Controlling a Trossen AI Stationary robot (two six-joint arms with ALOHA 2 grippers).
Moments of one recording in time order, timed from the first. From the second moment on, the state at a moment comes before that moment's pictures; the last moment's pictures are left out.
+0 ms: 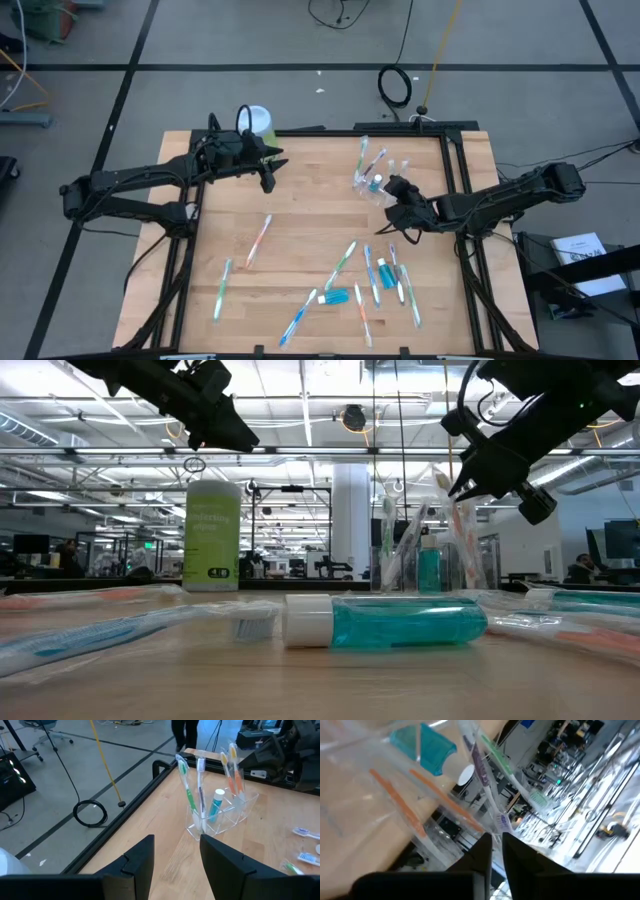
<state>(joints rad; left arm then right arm) 0.36 1.06 0.78 -0.08 -0.08 -0.01 0.15 1.18 0.58 -0.29 1.10 -1.23</state>
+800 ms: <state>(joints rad) 0.36 1.06 0.78 -0.28 0.02 -0.12 0.31 1.17 0.58 -0.17 1.11 -0.28</state>
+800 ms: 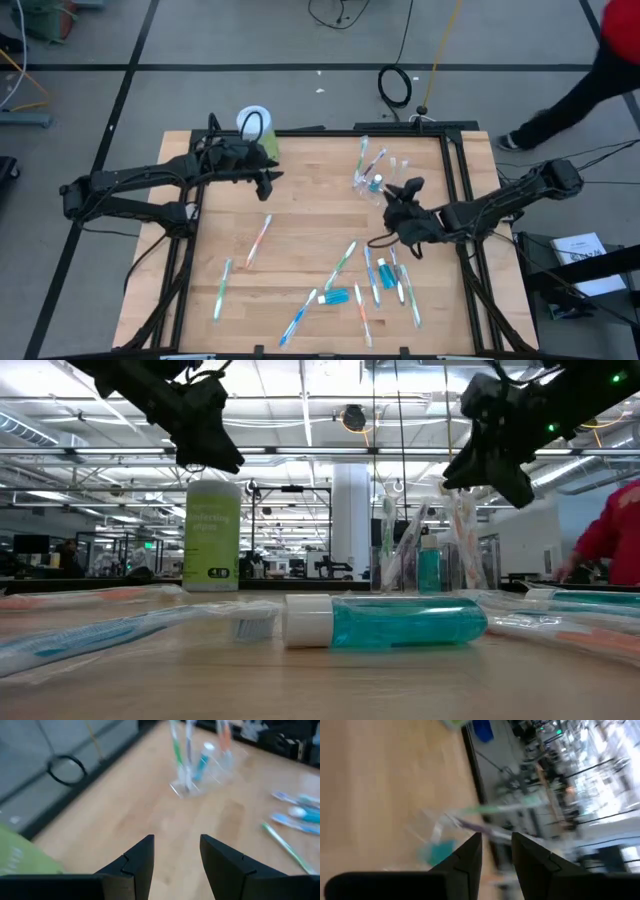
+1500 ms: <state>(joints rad) 0.17 1.06 0.78 -0.61 0.03 -0.43 0.33 1.17 0.58 0.17 0.54 0.10</state>
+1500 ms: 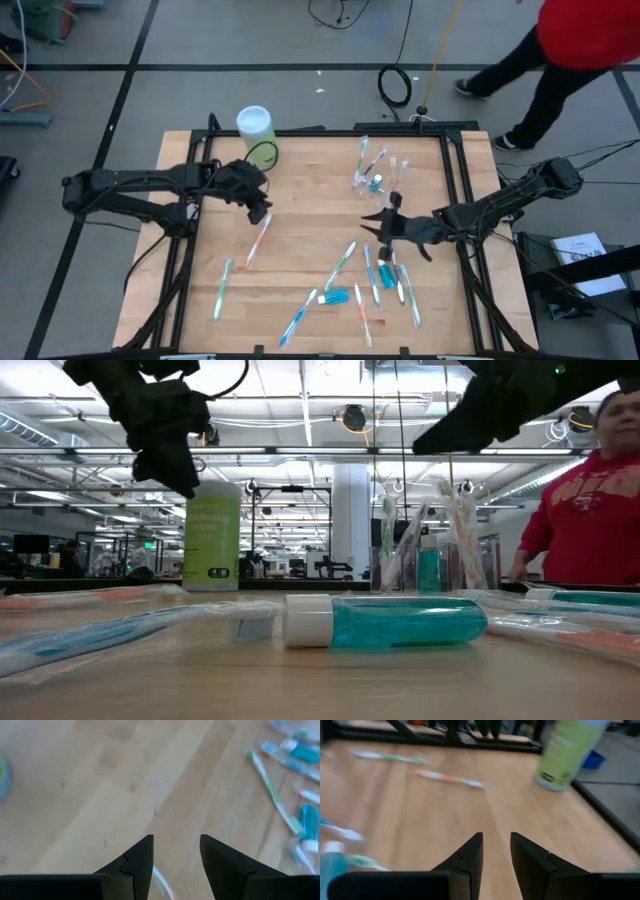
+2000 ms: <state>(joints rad) 0.09 1.09 0.78 -0.76 0.03 -0.64 0.25 1.22 0.58 0.36 0.41 0.01</state>
